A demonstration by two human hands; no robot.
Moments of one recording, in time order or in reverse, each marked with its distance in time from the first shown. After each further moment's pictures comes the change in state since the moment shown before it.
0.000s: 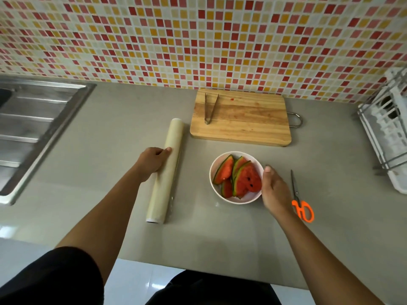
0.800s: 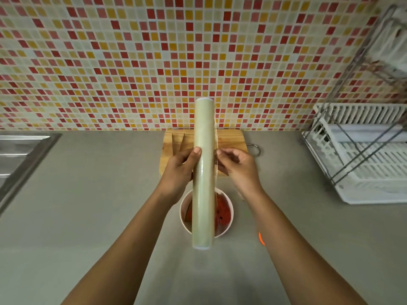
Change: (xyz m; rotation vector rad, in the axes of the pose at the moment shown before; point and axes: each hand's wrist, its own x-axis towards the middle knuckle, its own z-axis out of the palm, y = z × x) left_hand -0.077 0.160 0.073 -0.513 -0.248 0.525; right_hand 0.035 -0.130 -0.063 0.772 -0.082 -0.100
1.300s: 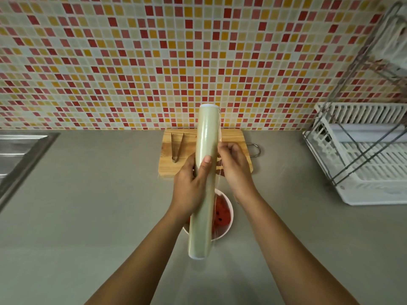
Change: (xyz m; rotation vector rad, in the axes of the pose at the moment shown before) left_hand -0.018 -0.009 0.030 0.238 0.231 0.108; right_hand -0.002 -0.009 0.014 -0.060 0.027 -0.002
